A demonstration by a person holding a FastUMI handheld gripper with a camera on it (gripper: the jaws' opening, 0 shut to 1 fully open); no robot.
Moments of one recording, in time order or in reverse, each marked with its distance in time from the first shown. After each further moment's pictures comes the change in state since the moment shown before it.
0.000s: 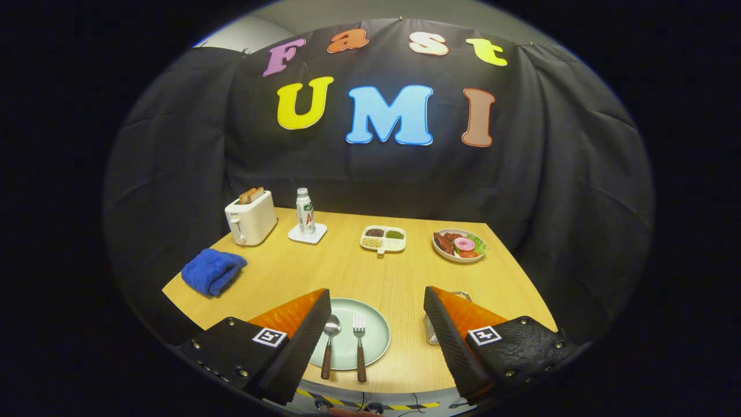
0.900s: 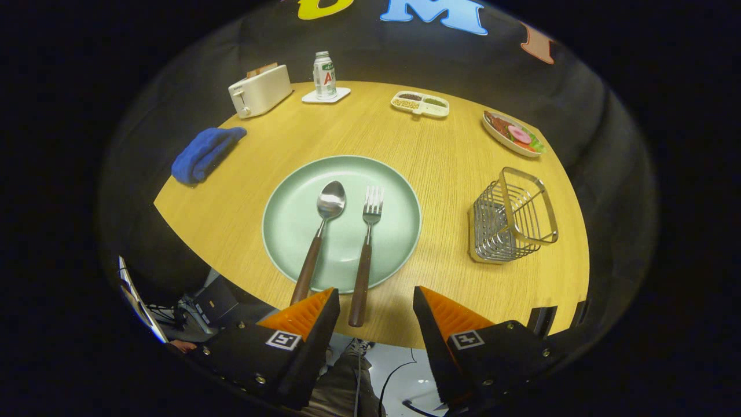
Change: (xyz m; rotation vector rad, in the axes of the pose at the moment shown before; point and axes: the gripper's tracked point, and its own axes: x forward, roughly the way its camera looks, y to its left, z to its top) arm 0.045 0.006 -0.173 -0.105 0.603 0.137
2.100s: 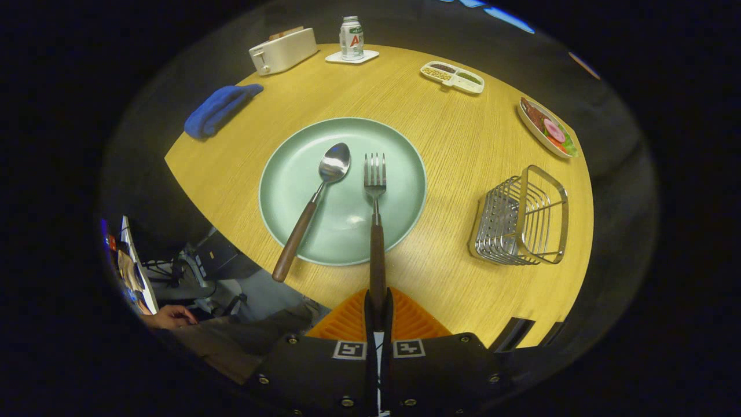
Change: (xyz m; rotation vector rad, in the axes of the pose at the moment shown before) arm -0.026 -0.030 0.002 -0.212 0.240 0.082
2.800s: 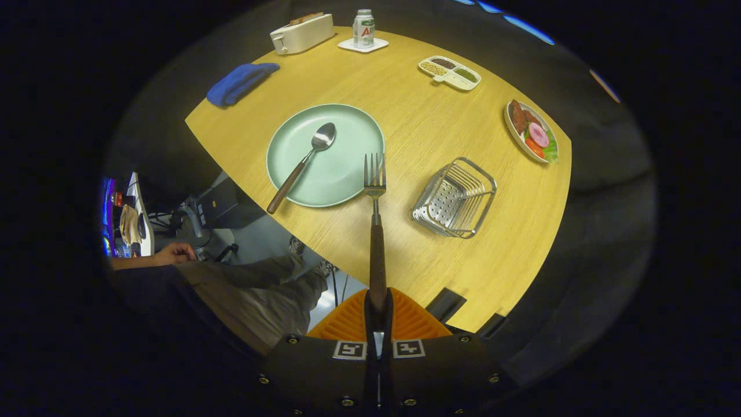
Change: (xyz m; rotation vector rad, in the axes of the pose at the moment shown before) arm -0.100 -0.078 -0.028 -0.124 0.161 -0.027
